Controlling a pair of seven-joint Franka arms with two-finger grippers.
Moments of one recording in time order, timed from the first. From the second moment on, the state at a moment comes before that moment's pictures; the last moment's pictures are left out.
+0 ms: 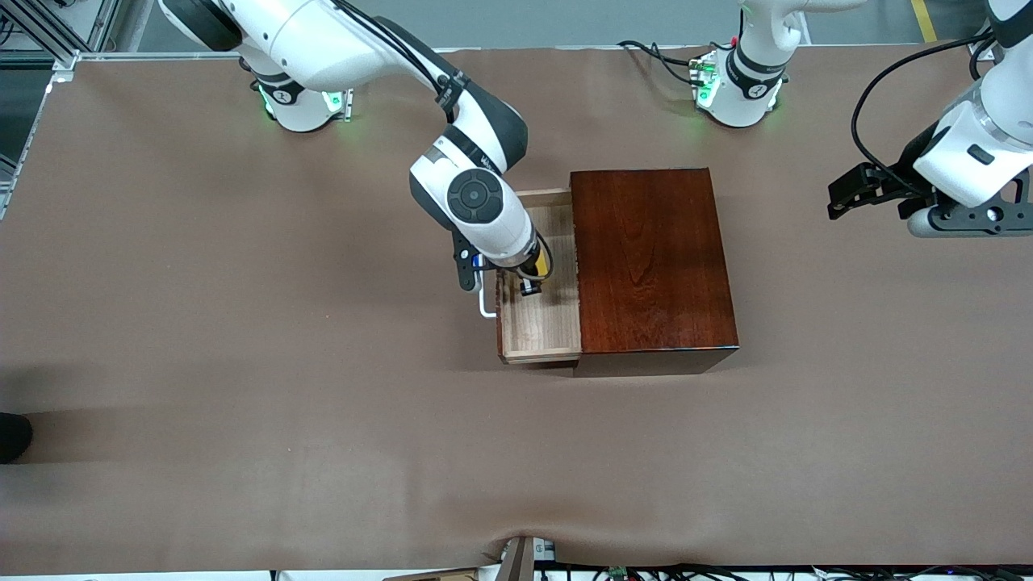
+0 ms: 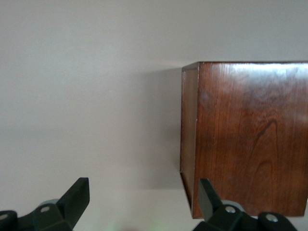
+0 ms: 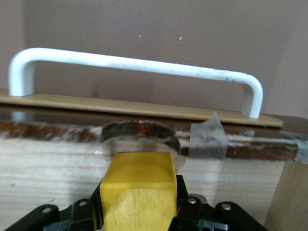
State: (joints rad) left arm -0.05 0.00 -0.09 -1.60 -0.03 1.57 -0.17; right arm 0.54 0.70 0.30 -1.41 0.05 2.14 2.15
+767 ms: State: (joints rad) left arm -0.18 0.23 -0.12 -1.47 -0.04 1.65 -0.74; right arm 0.51 0.68 0.30 -1.19 0.04 1.84 2.11
